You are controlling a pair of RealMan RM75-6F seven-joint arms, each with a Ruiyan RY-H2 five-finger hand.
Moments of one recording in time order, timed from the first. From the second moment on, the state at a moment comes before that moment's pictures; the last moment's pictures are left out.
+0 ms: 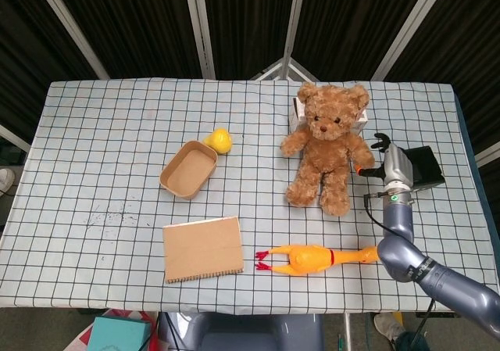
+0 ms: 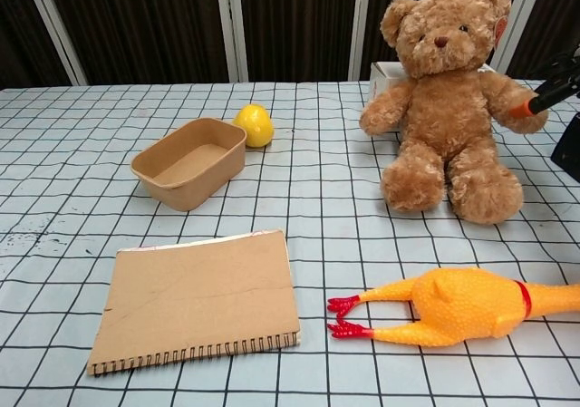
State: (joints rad) left arm 0.06 -1.07 -0.11 -1.60 1.40 1.63 -0.04; right arm 0.72 -1.44 0.50 -1.38 -0.28 0.98 -0.26
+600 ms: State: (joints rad) left arm 0.06 -1.07 -0.11 -1.60 1.39 1.62 -0.03; right arm 0.76 -1.53 0.51 -1.28 -0.25 1.00 -0.26
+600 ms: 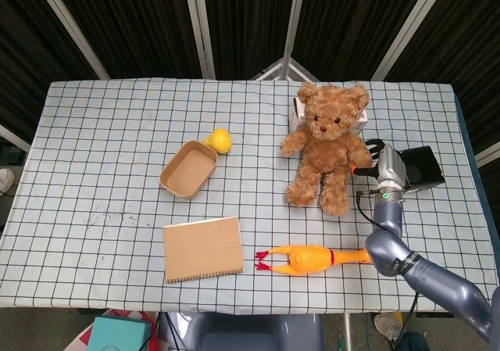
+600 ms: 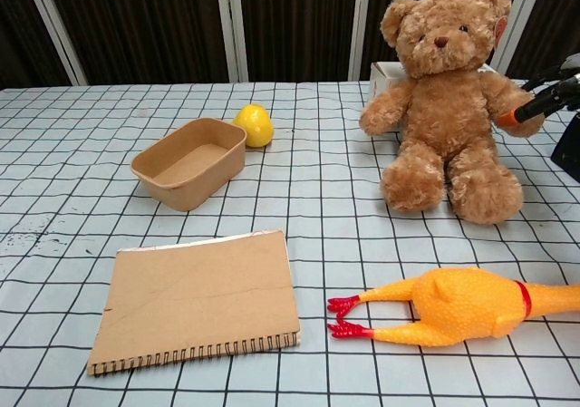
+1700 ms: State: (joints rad) left arm 0.05 -1.06 -0.11 -1.61 1.39 1.62 -0.02; right arm 0.77 -1.60 0.53 -1.19 -0.35 1.03 -0.26
